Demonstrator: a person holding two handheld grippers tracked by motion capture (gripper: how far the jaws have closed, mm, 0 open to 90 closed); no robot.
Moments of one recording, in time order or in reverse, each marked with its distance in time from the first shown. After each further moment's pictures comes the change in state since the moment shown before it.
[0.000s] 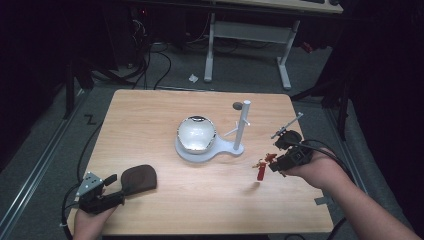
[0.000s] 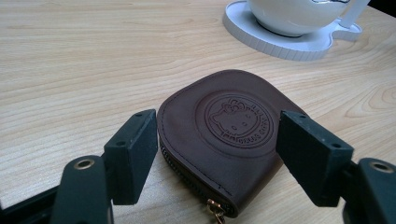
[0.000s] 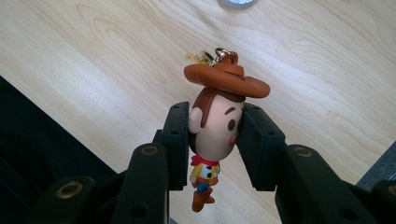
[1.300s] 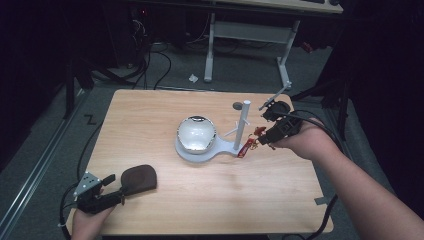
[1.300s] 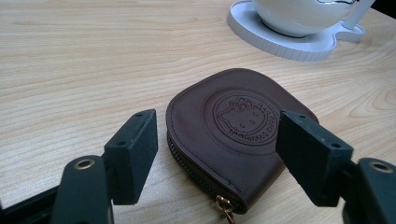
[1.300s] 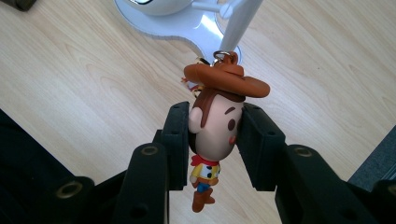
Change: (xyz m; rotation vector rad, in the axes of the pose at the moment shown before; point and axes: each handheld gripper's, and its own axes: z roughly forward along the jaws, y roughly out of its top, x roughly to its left) left arm 0.006 -0.001 -0.002 0.001 -0.001 -0.012; right arm 0.001 0.066 -0.035 -0.064 -0.045 -0.062
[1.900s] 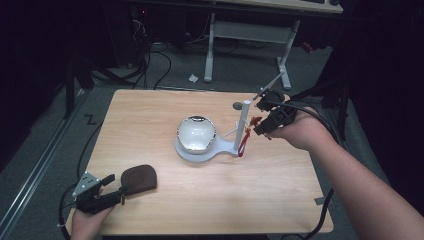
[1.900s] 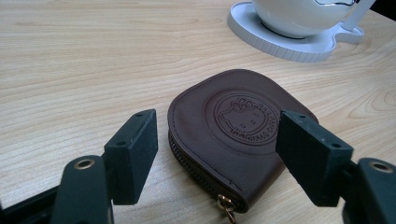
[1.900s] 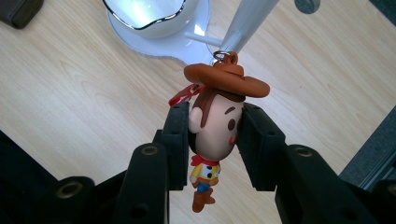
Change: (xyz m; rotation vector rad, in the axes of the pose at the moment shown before) left arm 0.001 0.000 -0.001 -0.004 -0.001 -0.004; right arm 0.003 0.025 -0.012 -0.014 -0.046 -0.016
